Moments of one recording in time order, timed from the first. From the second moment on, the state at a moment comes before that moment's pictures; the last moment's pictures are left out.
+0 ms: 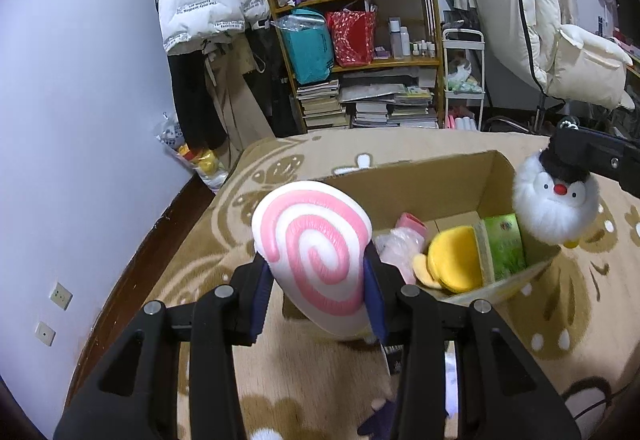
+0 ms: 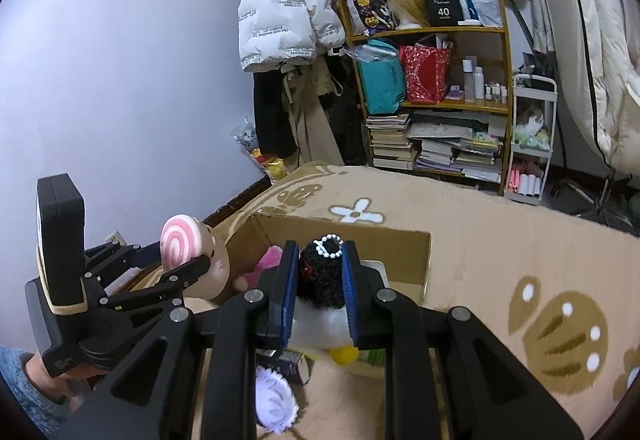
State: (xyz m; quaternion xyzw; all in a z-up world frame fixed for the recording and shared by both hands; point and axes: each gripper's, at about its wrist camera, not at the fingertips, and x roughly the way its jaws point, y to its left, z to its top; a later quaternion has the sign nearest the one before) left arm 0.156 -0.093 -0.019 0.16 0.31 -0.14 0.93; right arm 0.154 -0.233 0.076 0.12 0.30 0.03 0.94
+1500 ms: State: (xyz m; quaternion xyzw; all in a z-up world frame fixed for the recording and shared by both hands) left arm 0.136 -0.042 -0.010 0.10 0.32 -0.11 0.93; right arm 0.118 -0.235 0.040 0.17 0.36 0.00 0.92
